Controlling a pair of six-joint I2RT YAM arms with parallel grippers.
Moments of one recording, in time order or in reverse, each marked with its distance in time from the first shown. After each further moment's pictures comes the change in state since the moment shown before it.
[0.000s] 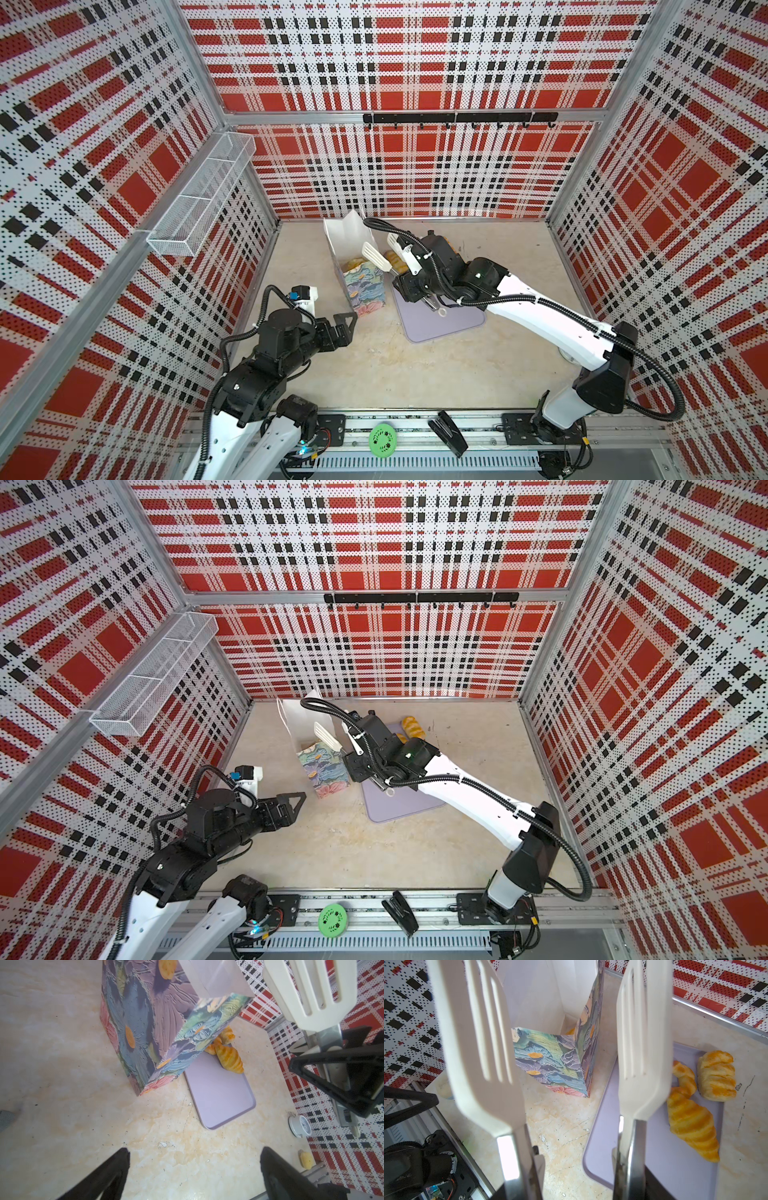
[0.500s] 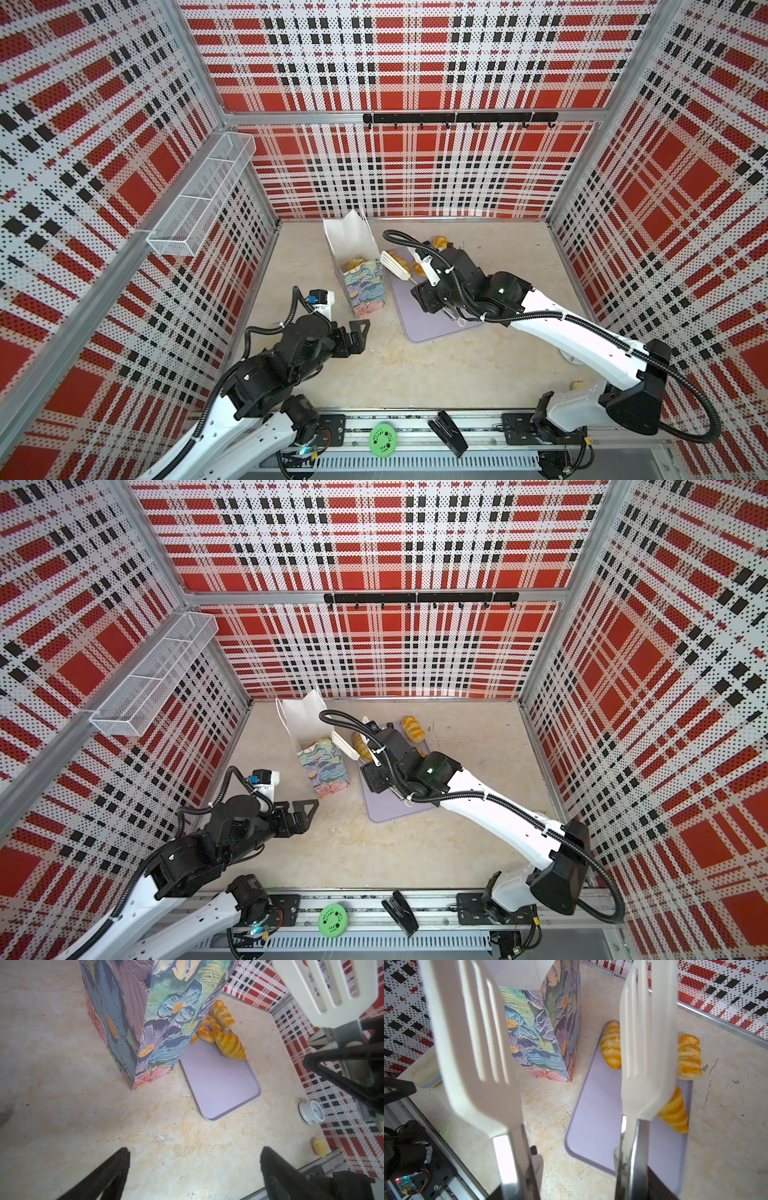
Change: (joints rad) left arm -0.363 0.069 0.000 0.002 -0.312 -0.111; right arm -0.016 -0.174 -0.202 0.015 0.066 -0.019
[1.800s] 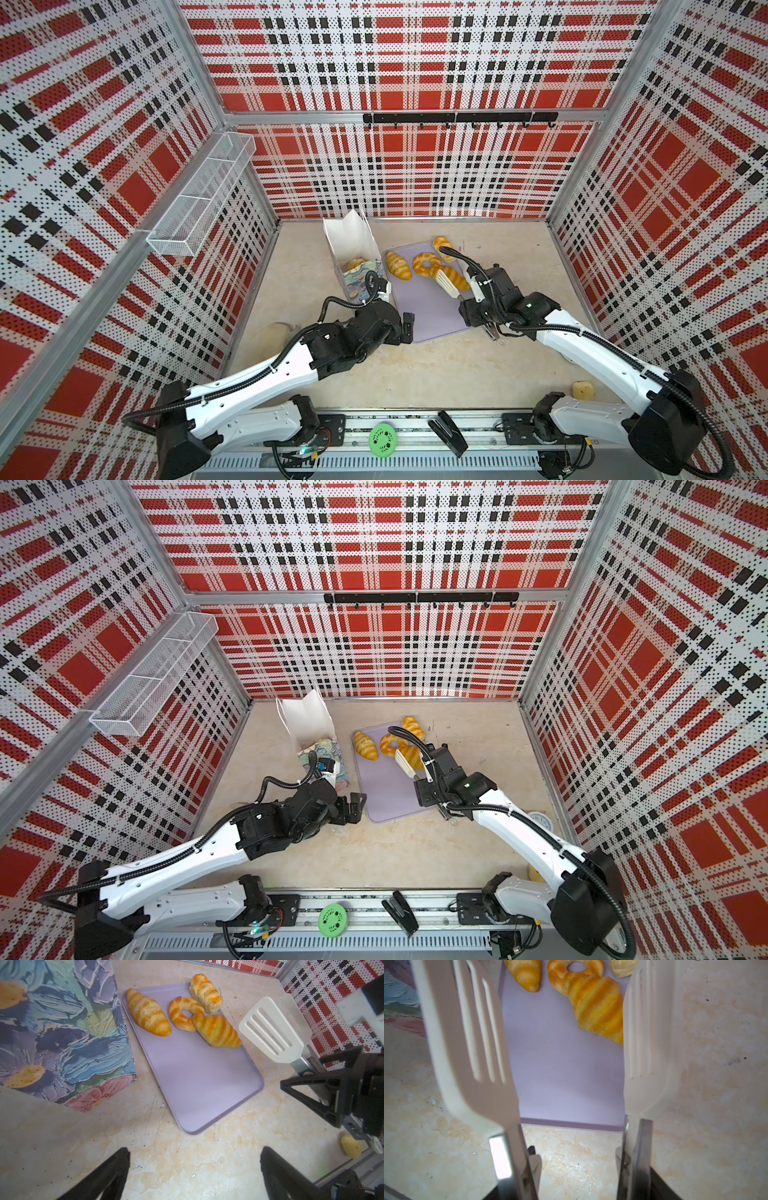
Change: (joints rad) left arm -0.232 0.489 0.107 0.249 -0.159 -0.029; right arm -0.329 -0.187 -0.470 0.063 -0.084 0.010
